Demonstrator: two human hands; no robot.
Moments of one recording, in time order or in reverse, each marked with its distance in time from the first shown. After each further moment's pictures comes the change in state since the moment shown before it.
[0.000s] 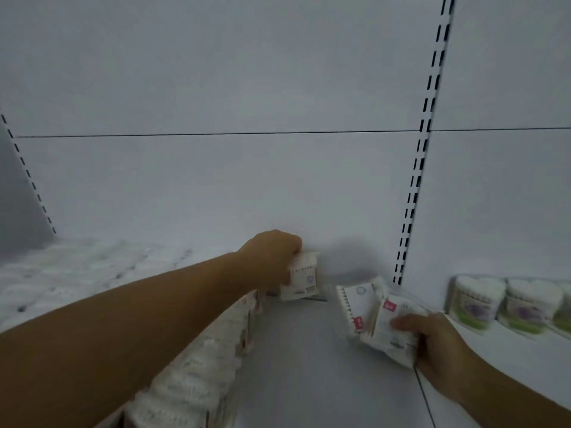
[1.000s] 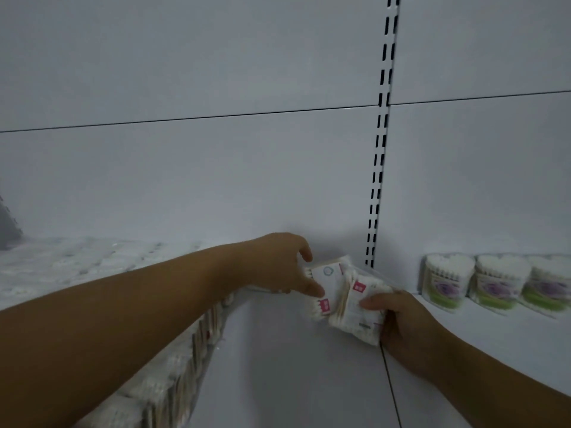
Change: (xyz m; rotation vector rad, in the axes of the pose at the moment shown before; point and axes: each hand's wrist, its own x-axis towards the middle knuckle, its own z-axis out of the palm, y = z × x) left_hand -0.003 0.063 0.000 -0.361 -0.182 -0.045; right_hand 0.009 -0.001 -0.014 0.077 -0.190 0.052
